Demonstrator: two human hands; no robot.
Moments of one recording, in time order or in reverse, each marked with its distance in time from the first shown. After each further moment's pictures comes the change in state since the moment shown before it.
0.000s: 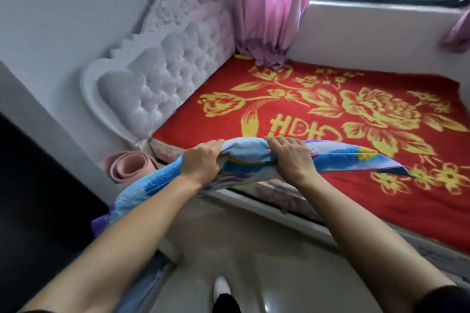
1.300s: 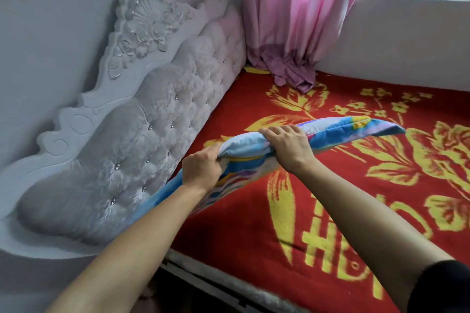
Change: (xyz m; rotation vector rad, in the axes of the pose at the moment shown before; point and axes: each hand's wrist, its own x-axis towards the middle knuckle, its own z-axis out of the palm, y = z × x) left_hand 0.522 -0.299 0.230 -0.044 -0.055 -0.158; right_hand 0.637 0.114 0.186 -0.015 -0.069 -0.065
